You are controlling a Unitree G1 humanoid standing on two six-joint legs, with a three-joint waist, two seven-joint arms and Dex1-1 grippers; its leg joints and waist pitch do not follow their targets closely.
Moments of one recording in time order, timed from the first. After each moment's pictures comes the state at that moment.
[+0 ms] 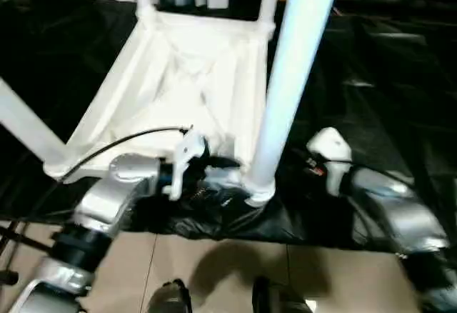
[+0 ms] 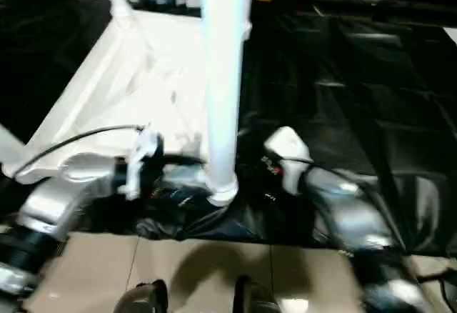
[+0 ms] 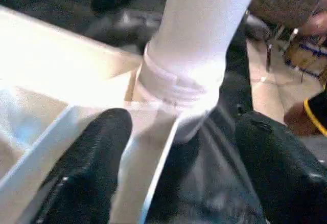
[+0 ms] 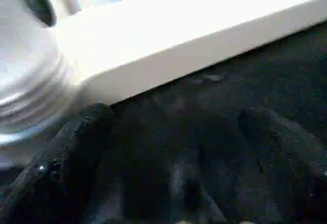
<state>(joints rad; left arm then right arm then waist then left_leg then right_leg) -0.48 0.47 -0.30 0.25 -0.28 0.26 -1.20 -0.33 -0.49 0.14 0.18 0.16 0.20 0.85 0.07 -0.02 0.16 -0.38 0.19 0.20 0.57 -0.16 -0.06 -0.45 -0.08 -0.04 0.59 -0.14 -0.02</state>
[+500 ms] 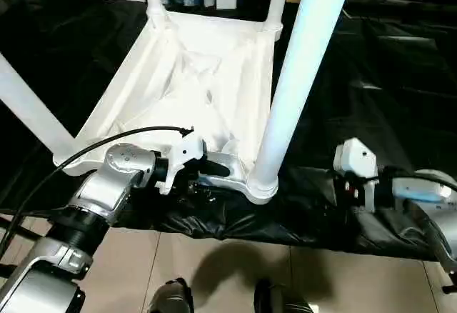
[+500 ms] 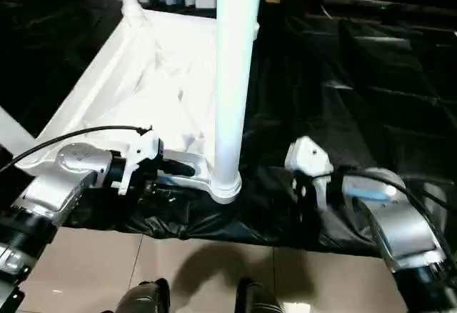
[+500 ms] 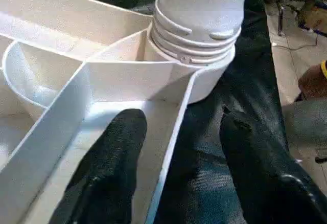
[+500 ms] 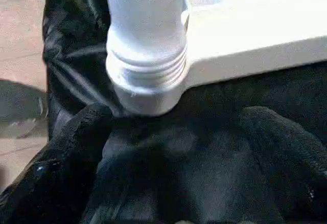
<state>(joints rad) -0.59 0.48 -0.35 0.43 -0.19 0.15 -1.26 -0.23 -0.69 0.13 -0.05 0.25 0.30 1.07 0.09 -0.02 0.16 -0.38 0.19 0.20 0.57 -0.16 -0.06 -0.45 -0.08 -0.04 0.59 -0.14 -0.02</state>
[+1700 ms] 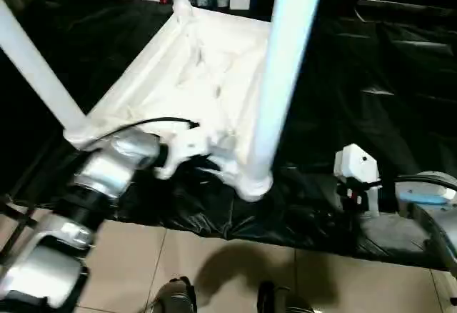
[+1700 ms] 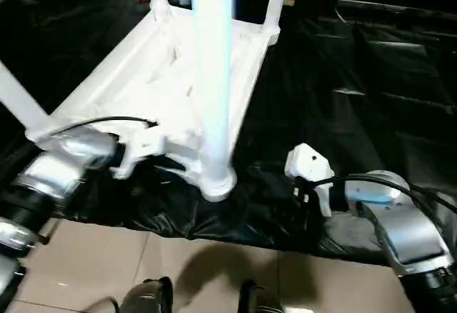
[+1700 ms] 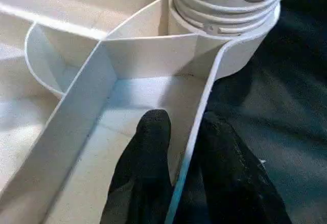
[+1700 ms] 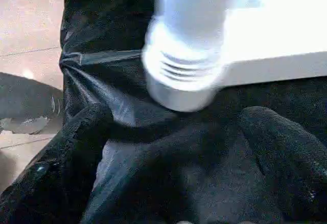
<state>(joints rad) -0.67 0.43 -0.38 0.45 0.03 0.18 -1.09 -0.23 -0.69 0.14 -0.10 0.24 0.34 1.07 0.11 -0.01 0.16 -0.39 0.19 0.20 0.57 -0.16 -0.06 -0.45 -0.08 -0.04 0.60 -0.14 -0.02</state>
